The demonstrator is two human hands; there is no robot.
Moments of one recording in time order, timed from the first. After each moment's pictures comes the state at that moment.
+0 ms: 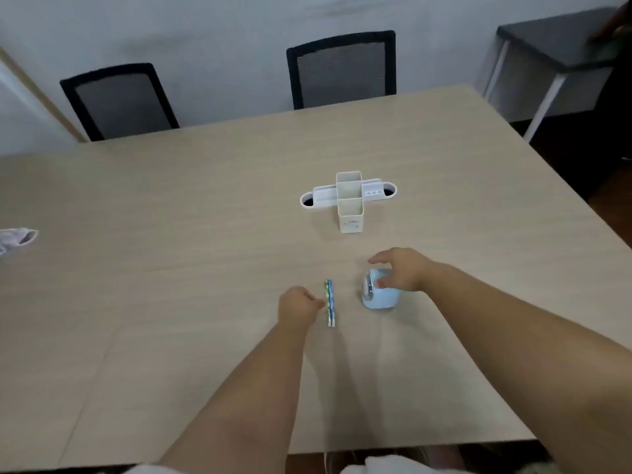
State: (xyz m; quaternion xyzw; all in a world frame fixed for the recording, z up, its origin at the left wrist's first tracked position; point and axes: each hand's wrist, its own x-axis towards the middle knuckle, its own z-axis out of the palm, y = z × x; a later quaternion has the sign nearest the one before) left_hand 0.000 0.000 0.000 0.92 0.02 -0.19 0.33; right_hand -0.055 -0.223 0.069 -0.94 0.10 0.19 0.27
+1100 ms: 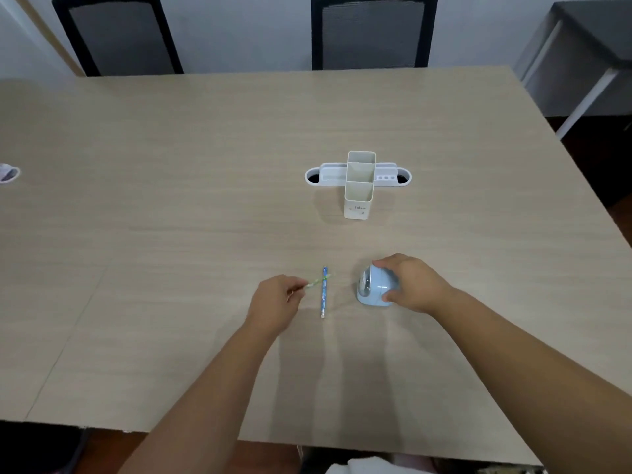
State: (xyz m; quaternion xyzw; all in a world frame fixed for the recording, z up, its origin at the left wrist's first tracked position) left_hand -0.007 0.030 0.002 0.93 -0.15 -0.11 0.32; right_hand -0.061 -0.241 0.028 -0.95 0.04 0.16 0.26
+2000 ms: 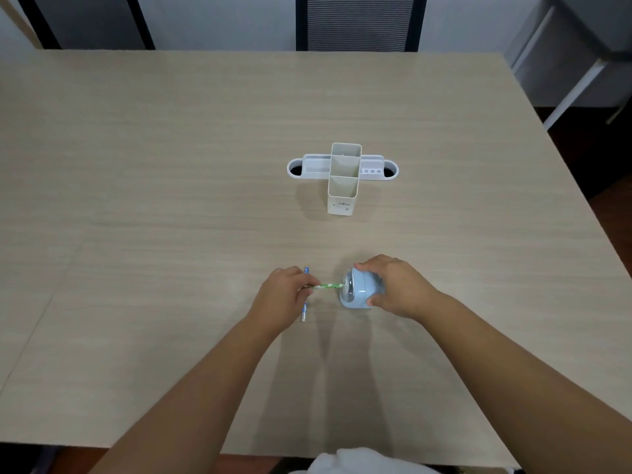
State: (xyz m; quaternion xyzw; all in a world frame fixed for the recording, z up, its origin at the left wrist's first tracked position) left_hand 0.000 -0.013 -0.005 0.91 -0.27 -0.09 0.31; right_hand -0.056 -0.246 0.022 -0.94 0.04 0.16 0.29
